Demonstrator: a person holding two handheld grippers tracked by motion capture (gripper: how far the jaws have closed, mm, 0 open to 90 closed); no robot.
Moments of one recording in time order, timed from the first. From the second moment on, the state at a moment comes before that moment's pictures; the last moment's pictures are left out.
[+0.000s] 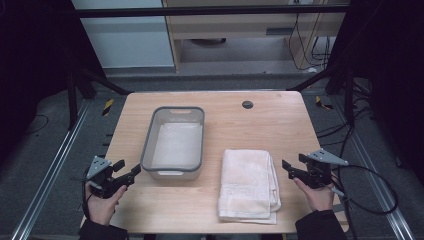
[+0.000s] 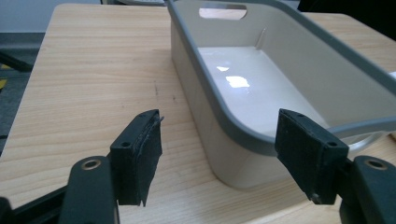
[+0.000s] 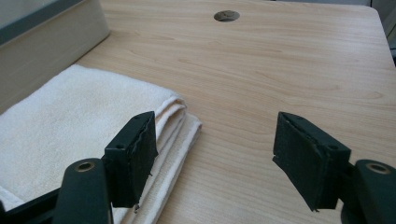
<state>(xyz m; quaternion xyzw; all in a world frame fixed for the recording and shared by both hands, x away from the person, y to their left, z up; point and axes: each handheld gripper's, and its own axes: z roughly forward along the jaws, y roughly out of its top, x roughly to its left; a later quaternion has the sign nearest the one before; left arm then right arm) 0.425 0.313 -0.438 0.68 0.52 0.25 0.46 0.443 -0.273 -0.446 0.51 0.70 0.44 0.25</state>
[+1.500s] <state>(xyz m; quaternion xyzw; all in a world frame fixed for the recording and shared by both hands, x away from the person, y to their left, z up) 0.429 0.262 -0.394 0.70 0.47 0.25 0.48 0.462 -0.252 -0.407 0.49 0.70 0.46 0.25</state>
